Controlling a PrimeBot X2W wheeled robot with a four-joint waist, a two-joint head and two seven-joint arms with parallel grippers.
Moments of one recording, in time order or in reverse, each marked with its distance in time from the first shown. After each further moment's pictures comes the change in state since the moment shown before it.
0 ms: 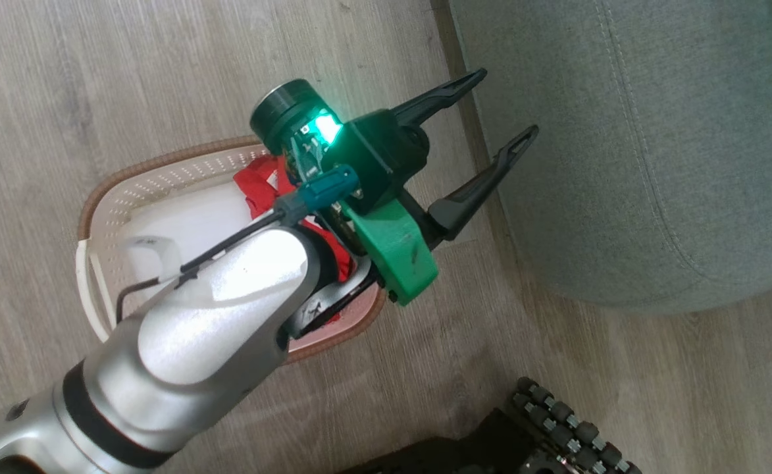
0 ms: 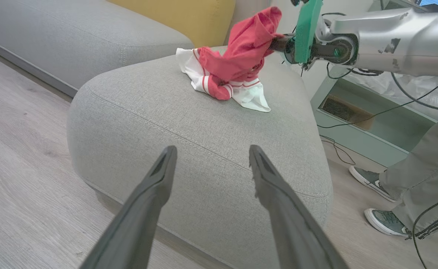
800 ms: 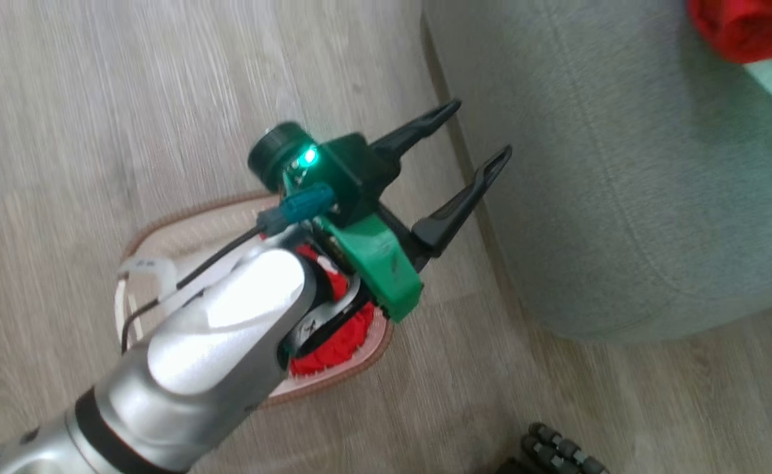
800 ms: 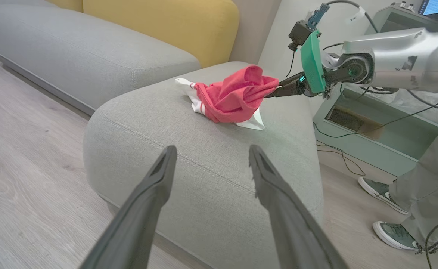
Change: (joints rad) left arm 0.071 -0.013 0.004 0.068 -0.059 0.011 -0.078; right arm 0.003 -0.048 0.309 0.042 0.239 0.000 0.382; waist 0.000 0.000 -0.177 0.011
